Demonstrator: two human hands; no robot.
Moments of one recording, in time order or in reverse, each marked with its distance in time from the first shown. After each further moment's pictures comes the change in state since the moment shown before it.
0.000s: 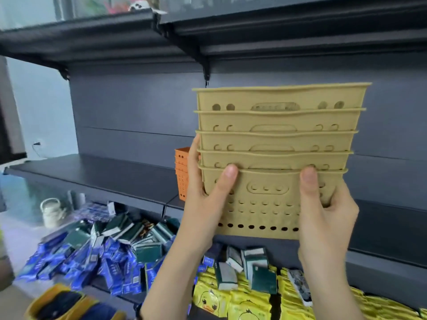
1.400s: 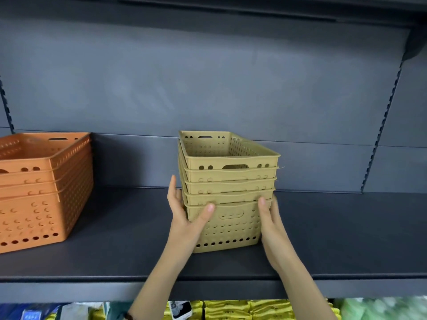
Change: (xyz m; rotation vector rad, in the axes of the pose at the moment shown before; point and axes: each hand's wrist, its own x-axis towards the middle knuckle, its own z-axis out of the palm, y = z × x) left_hand 0.025 -0.271 0.333 -0.039 -0.269 -0.236; right_hand 0.194 0.212 -0.320 -0.115 -0.201 0.537
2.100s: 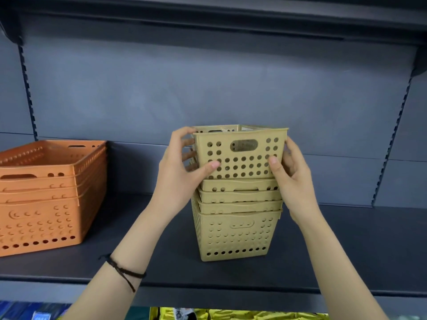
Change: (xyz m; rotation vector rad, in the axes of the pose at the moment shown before) left_hand 0.055 0.100 -0.024 0.382 0.046 0.303; right_hand 0.048 -0.086 0.000 -0.180 0.009 -0.534
